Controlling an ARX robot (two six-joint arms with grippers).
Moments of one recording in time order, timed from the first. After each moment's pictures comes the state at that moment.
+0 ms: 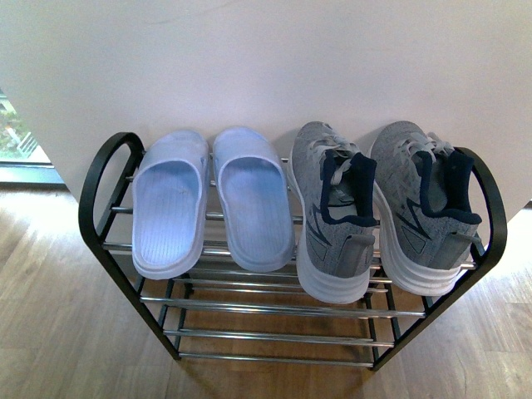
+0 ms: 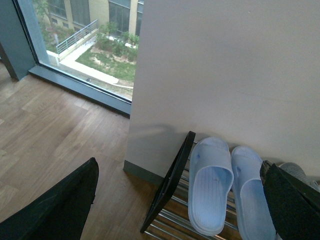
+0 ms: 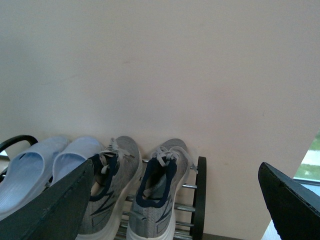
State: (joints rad) left arm -0.39 0.60 0.59 -0.32 -0.51 -0.41; right arm 0.00 0.00 0.03 0.00 0.00 0.00
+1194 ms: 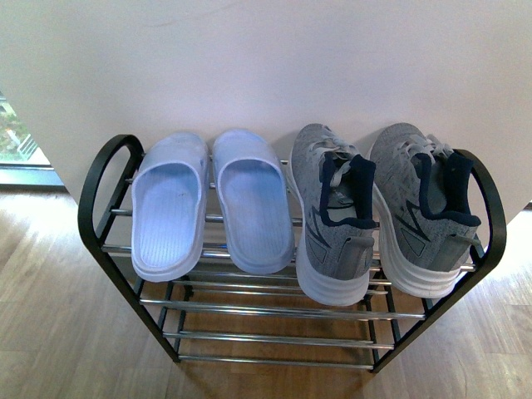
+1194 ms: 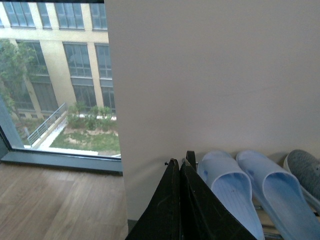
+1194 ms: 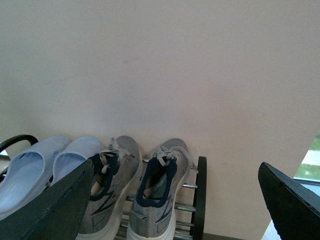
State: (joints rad) left arm 0.00 0.06 0.06 0.00 0.00 -0.01; right arm 0.00 0.00 0.03 0.00 0.00 0.00
